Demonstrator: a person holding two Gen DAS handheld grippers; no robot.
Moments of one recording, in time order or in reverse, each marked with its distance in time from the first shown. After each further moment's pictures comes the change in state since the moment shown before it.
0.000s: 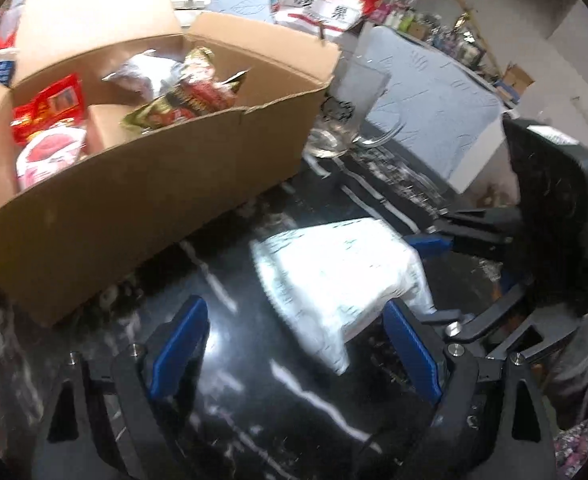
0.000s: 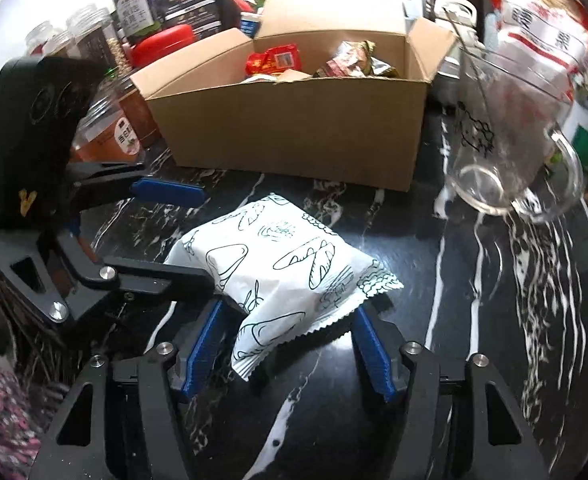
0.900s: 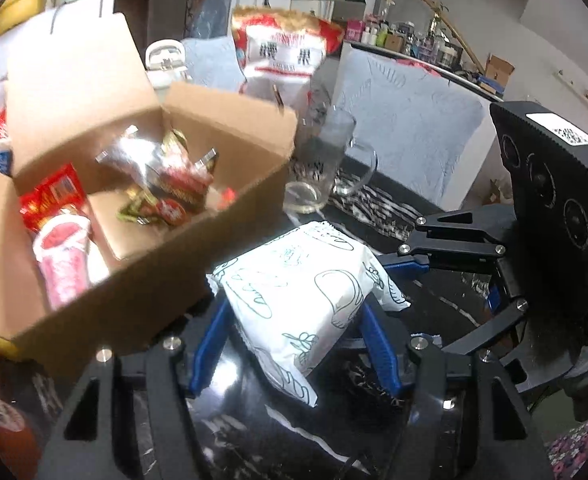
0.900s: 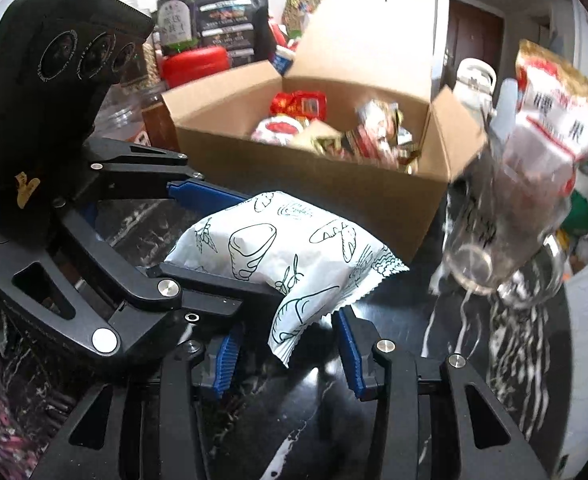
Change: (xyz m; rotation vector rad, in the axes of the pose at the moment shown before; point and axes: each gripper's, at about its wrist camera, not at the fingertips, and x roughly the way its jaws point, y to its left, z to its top) left arm -0.030 -0.032 0.025 0.125 -0.121 0.081; right arm -0.014 0.025 0.029 -0.155 -0.116 -0.073
